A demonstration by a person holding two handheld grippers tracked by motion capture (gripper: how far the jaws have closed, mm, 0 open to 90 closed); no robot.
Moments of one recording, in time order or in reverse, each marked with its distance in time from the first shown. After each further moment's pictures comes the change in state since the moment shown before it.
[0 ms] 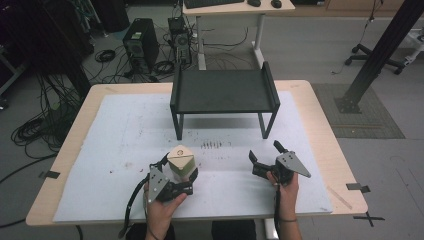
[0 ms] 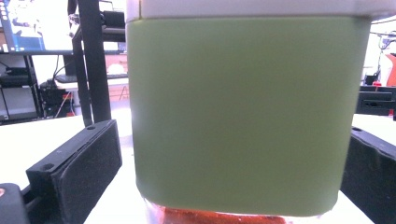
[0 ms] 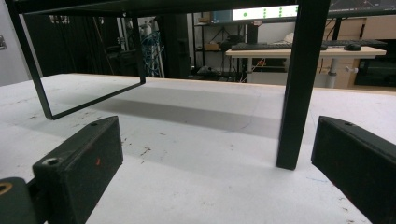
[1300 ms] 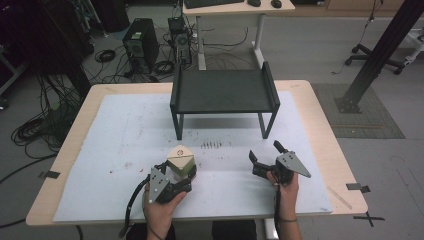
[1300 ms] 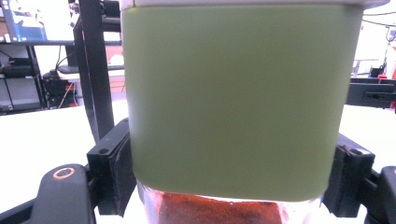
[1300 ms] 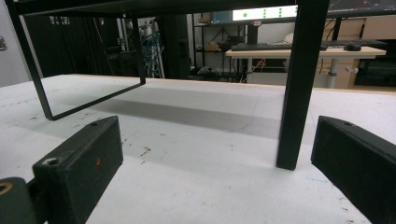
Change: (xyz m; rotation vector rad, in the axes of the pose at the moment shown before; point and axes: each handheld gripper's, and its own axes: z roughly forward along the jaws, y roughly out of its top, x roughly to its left) left arm -0.003 0.001 -0.003 0.039 0.010 -0.003; right arm 0.000 0.000 0.000 -0.003 0.000 0.003
